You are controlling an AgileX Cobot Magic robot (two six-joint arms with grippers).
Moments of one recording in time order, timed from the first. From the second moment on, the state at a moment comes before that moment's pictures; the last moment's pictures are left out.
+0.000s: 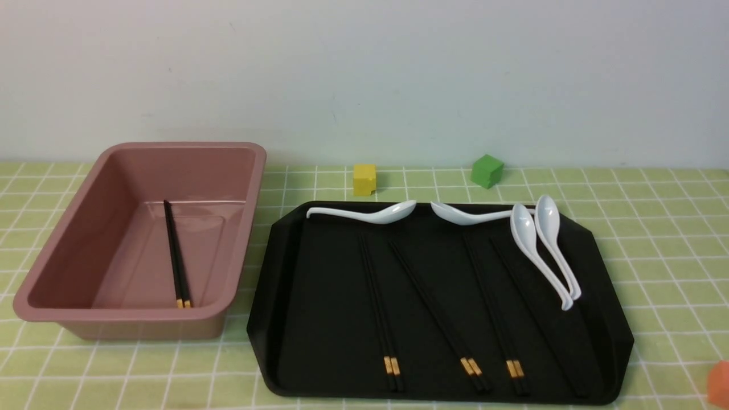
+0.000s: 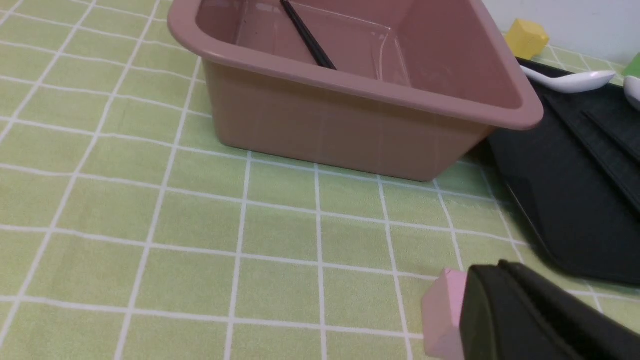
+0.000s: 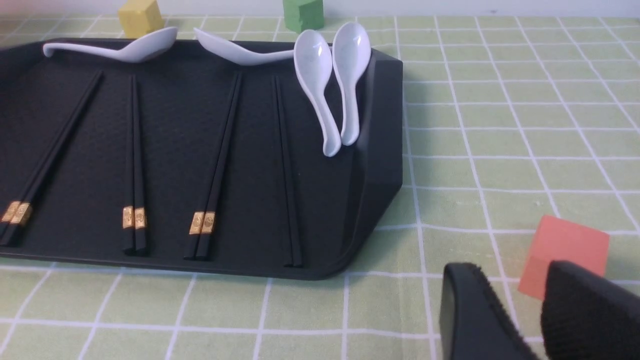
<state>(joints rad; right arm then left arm) 0.09 -0.01 0.02 0.01 0.37 0.09 -0.11 -0.01 0.03 -0.04 0.37 -0.28</state>
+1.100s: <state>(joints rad) 0.09 -0.01 0.02 0.01 0.37 0.09 -0.11 -0.01 0.03 -0.04 0.38 -0.28</state>
